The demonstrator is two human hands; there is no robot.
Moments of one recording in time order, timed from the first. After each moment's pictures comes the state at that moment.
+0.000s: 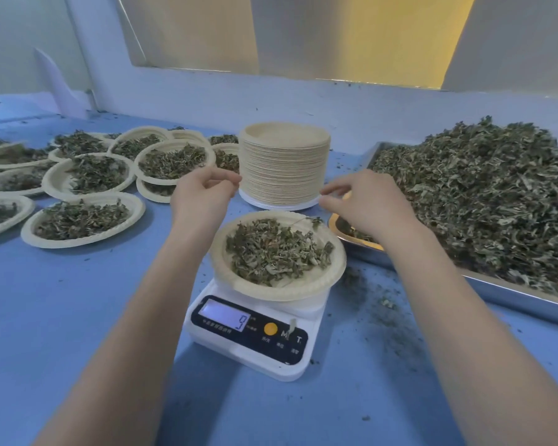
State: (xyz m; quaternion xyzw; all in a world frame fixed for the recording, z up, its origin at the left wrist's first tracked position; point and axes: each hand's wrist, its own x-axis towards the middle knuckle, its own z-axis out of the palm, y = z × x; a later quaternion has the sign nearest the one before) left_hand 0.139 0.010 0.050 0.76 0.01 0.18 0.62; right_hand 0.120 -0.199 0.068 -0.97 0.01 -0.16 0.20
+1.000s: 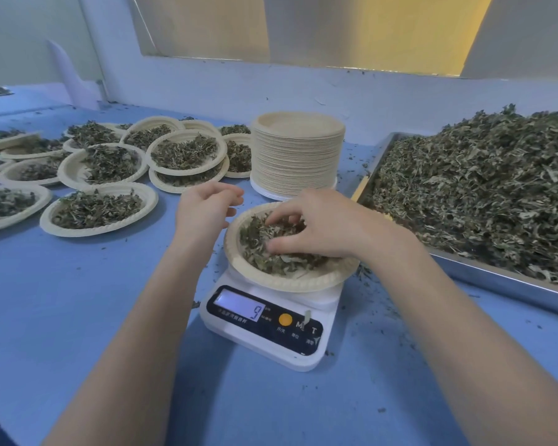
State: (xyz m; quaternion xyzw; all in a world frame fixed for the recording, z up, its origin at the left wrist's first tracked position) left_hand 0.135 0.028 0.028 0.74 0.04 0.11 0.67; right_hand 0.103 -0.142 0.064 -0.97 -0.20 0.00 0.15
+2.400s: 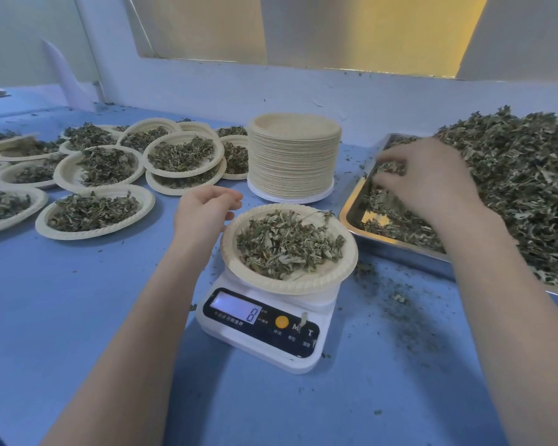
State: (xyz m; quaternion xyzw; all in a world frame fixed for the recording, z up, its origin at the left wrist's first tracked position) left_hand 0.135 0.025 0.026 0.74 0.04 0.11 0.66; right_hand 0.105 -0.225 0.089 -0.96 0.07 -0.23 0.15
